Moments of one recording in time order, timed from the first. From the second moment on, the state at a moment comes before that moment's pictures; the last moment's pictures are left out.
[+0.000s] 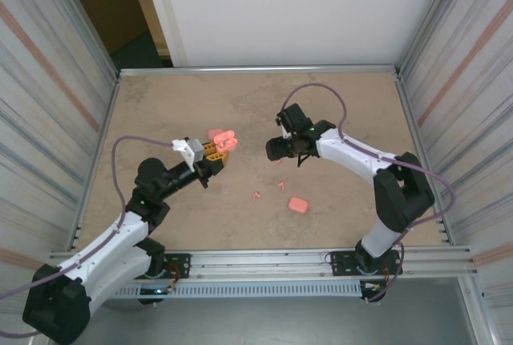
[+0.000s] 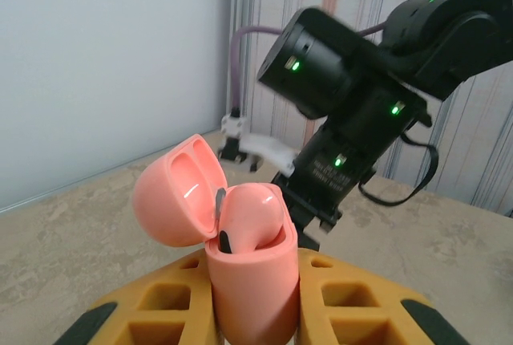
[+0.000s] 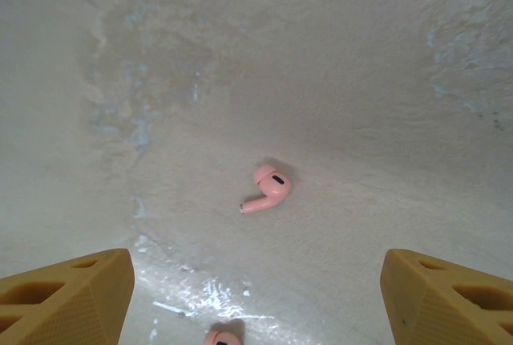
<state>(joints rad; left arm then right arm) -0.47 0.81 0.35 0.54 0.50 -0.08 0.63 1.67 1.19 -0.59 0.05 0.33</state>
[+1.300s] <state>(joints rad) -0.47 0.78 0.35 0.51 0.49 -0.08 0.64 1.97 1.32 -0.64 0.15 0.29</state>
